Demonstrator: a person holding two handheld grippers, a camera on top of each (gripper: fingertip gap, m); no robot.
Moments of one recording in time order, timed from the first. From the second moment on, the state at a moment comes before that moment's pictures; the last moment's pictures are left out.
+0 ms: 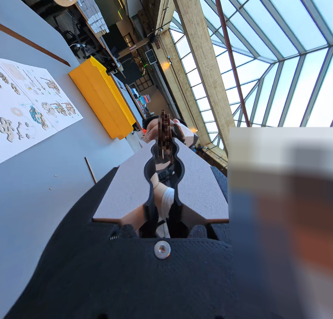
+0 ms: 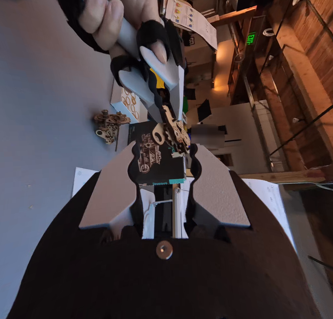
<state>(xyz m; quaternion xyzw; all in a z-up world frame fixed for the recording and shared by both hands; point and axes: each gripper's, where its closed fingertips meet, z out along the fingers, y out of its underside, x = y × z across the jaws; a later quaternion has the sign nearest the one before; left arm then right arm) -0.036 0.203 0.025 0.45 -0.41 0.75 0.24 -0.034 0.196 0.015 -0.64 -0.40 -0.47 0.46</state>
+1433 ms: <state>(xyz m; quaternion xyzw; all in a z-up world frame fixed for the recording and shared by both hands) -0.050 0.187 0.016 0.06 -0.76 0.36 -0.53 -0.019 0.185 -0.001 -0.80 -0.28 -0.29 0.45</state>
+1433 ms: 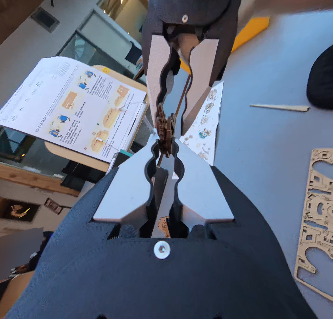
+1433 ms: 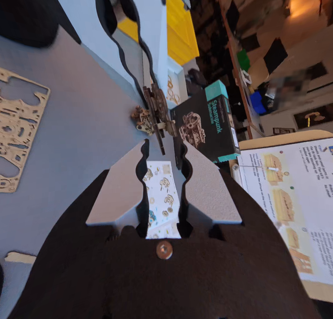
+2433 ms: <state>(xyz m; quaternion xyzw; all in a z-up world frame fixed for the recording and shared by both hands) -0.051 0.163 -0.008 0.00 -0.77 0.19 -0.60 0.015 0.192 -0.033 -0.77 -0.29 -0.51 0.24</state>
